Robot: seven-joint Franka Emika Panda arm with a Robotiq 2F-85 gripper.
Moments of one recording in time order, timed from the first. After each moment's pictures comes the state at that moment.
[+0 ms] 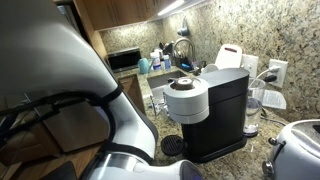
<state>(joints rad) -0.38 0.40 -0.16 -2.56 0.31 2.19 -1.28</state>
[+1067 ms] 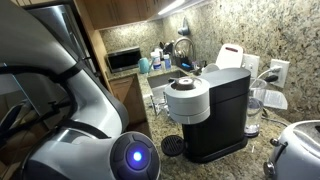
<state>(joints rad) -0.33 0.19 -0.08 -2.77 0.56 2.43 -1.63</state>
